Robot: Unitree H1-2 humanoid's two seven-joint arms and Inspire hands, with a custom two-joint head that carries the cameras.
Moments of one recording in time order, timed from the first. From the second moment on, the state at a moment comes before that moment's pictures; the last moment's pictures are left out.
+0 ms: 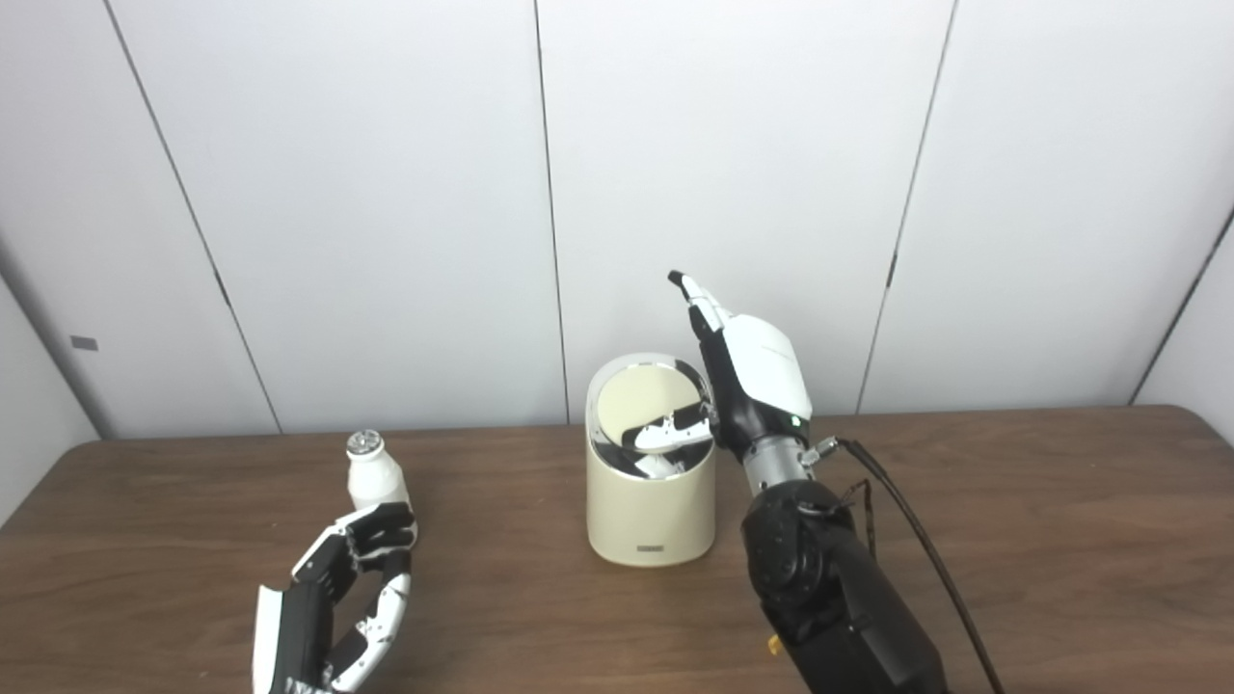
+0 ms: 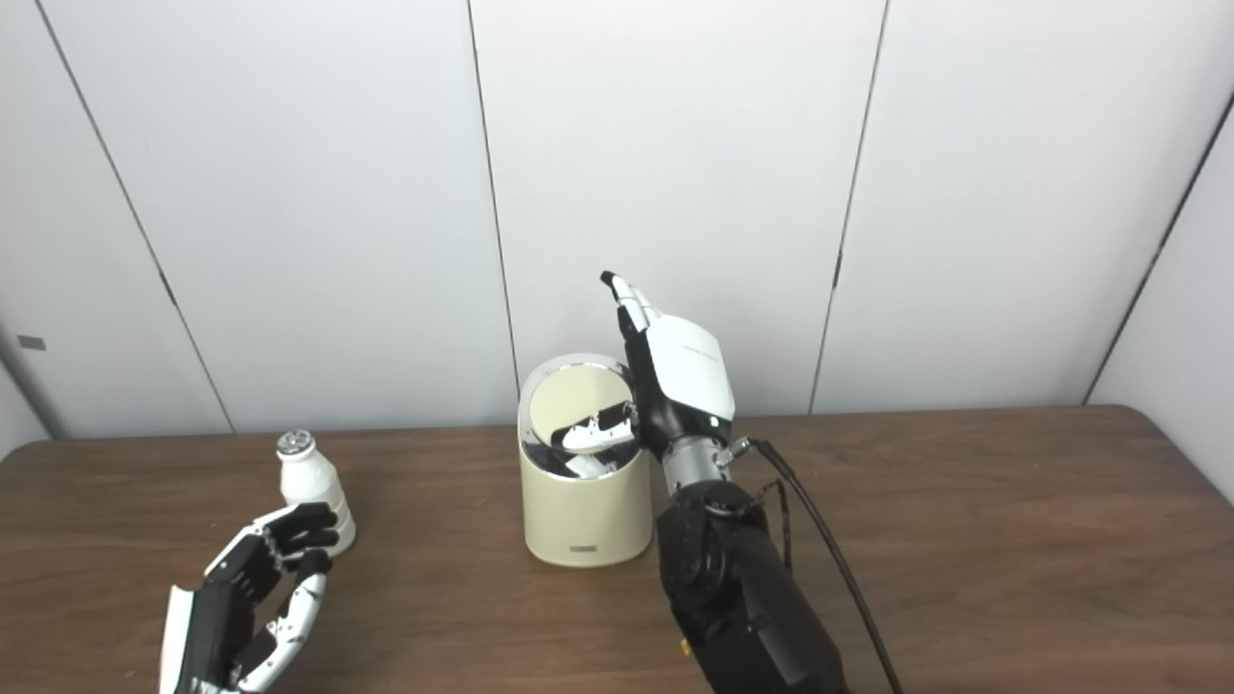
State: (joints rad) left arm -0.04 0.06 0.09 0.01 0.16 -0.41 0.15; right arm -0.65 -0.05 0.29 0.15 -0.80 0.36 -0.18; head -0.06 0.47
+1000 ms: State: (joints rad) left arm -0.04 0.06 0.09 0.01 0.16 -0.41 0.15; right arm -0.59 -0.08 0.28 0.02 -0.73 0.46 0.01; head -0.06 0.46
